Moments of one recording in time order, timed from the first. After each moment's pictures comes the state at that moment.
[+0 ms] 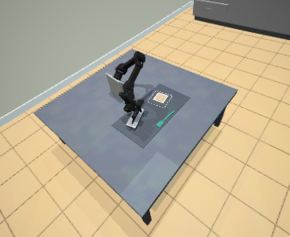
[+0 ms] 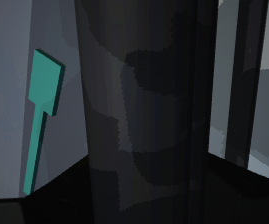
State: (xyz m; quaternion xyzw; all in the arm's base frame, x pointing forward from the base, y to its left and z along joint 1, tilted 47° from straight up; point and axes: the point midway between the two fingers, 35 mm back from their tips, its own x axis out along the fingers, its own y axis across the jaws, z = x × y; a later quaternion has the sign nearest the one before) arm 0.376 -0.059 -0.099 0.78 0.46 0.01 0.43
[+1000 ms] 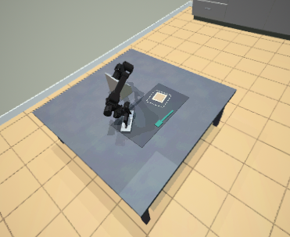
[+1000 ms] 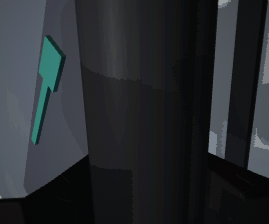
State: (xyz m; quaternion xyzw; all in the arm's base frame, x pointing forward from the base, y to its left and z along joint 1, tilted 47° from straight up) arm 0.341 -0.103 -0.157 0.78 0.41 0.16 0.44
